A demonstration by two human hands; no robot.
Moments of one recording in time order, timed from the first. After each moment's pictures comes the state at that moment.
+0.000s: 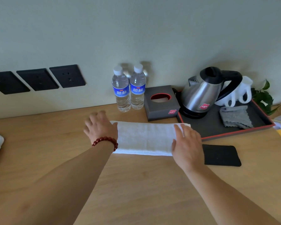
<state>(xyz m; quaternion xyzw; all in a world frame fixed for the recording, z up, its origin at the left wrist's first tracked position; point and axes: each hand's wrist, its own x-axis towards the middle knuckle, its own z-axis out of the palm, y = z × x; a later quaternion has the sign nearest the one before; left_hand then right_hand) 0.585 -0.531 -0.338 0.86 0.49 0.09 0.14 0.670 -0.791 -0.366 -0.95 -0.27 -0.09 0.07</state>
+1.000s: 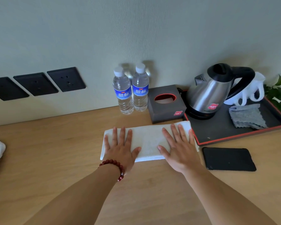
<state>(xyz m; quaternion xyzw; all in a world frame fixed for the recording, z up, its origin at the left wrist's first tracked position) 0.557 -0.557 -0.400 0.96 0.23 -0.15 0.05 0.681 -0.763 -0.408 -0.95 -0.32 0.06 0.01</state>
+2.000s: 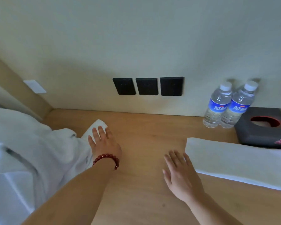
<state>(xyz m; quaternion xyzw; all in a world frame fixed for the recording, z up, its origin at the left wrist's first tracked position) 0.352 -0.350 -0.322 0.81 0.57 -0.09 -0.05 0.504 -0.576 -0.398 -0.83 -0.55 0.03 0.12</state>
